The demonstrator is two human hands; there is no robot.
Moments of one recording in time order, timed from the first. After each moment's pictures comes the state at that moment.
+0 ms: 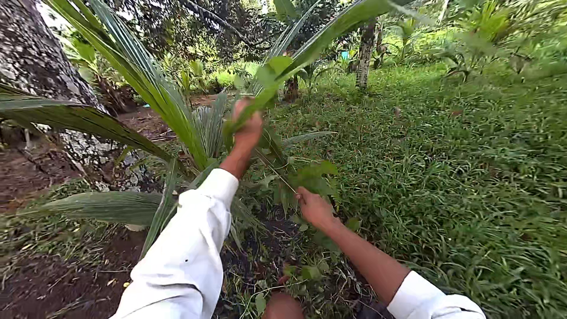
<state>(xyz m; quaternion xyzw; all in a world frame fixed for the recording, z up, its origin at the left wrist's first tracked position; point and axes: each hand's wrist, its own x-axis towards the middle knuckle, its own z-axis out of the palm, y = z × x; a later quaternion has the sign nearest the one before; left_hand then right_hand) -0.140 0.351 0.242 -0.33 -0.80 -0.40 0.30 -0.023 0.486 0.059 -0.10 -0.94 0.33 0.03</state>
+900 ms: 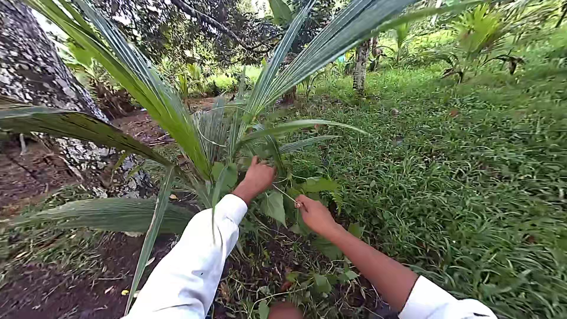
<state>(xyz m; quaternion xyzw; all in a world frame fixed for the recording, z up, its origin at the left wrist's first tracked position) -0.183 0.344 0.129 -0.43 -0.89 0.11 0.10 -0.027 0.483 0.050 -0.07 -0.93 0.37 0.01</state>
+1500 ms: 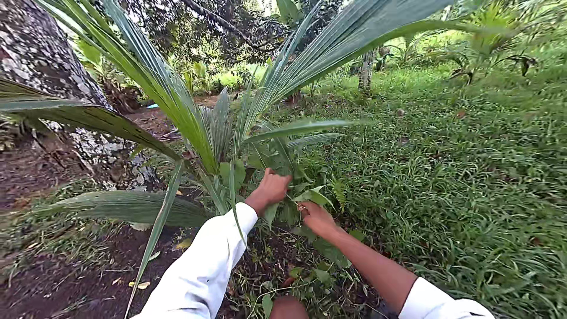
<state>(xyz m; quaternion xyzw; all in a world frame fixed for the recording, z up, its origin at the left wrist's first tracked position) -0.147 0.340 0.109 -0.44 -0.90 0.03 0.02 -0.021 0.464 0.037 -0.08 -0.92 0.38 -0.01</state>
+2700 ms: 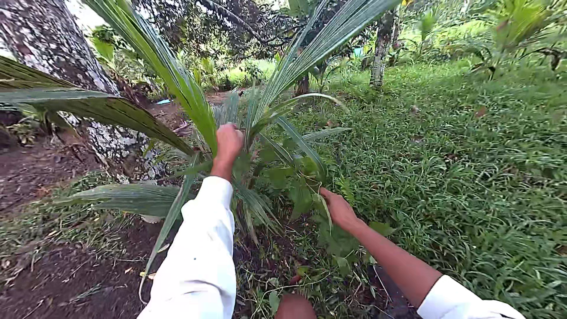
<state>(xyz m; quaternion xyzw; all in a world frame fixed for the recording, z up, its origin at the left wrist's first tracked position) -0.181 0.255 0.223 -0.16 -0.92 -0.30 0.20 -0.030 0.492 0.041 -0.09 -0.94 0.33 0.04</state>
